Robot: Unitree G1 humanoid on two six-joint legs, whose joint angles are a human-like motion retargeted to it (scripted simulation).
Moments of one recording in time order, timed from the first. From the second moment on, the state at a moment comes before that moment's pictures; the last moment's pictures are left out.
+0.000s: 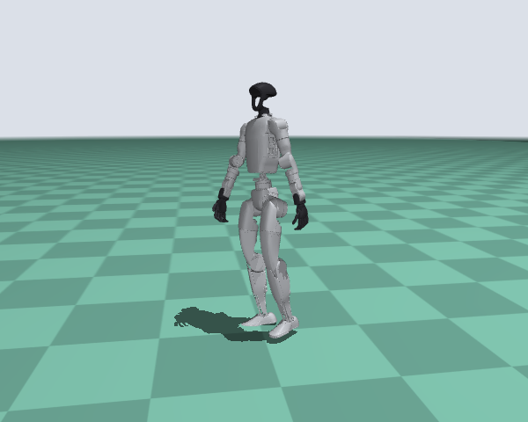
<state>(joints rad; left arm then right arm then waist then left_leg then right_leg) 0.23 0.20 0.53 1.61 0.29 -0.02 -0.12 -0.31 -0.07 -0.19 1.49 -0.28 0.01 0.24 -0.01 -0.05 -0.14 -0.13 0.02 0.22 0.30 -0.15 -0.07 -0.06 -0.12 -0.50 0.08 0.03 0.02</state>
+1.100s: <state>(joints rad) -0.27 -0.01 0.25 1.62 0.26 -0.13 -0.05 0.17 -0.23 -0.41 1.66 -0.38 0.04 0.33 -0.11 -0.01 -0.10 0.06 -0.01 0.29 0.05 -0.29 0.01 -0.13 -0.17 -0.48 0.37 0.01 0.02</state>
